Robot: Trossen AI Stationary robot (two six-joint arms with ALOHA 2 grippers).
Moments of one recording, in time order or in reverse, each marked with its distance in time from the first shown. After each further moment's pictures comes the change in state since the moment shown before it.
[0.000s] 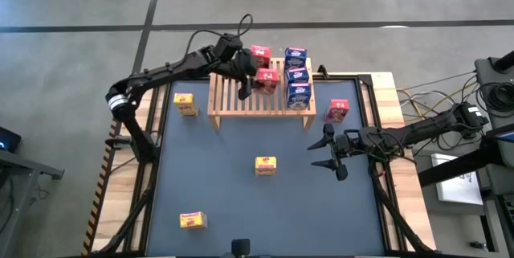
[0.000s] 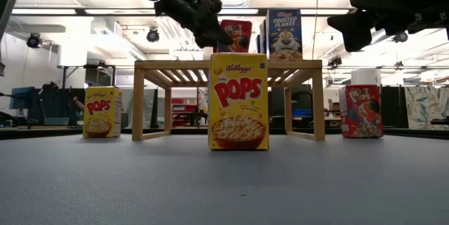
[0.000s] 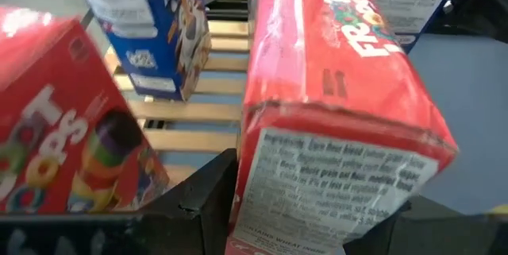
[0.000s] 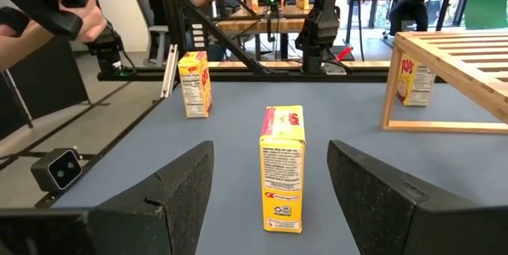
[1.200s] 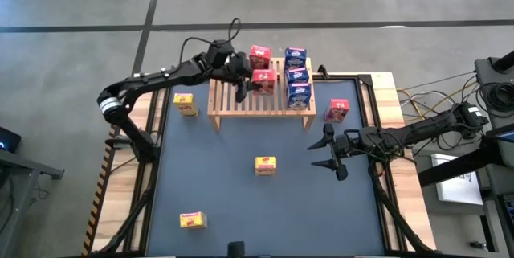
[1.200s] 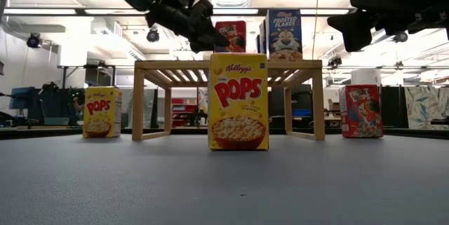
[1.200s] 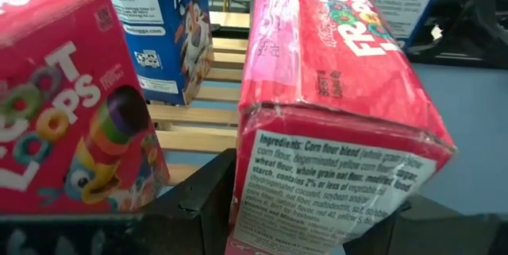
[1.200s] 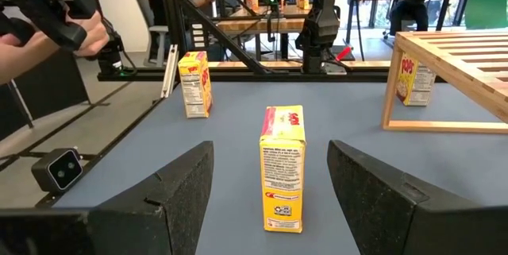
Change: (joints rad) left arm 0.018 -0.084 -0.222 0.277 0.056 -0.073; right arm 0.000 0.000 0.000 0.000 0.000 0.000
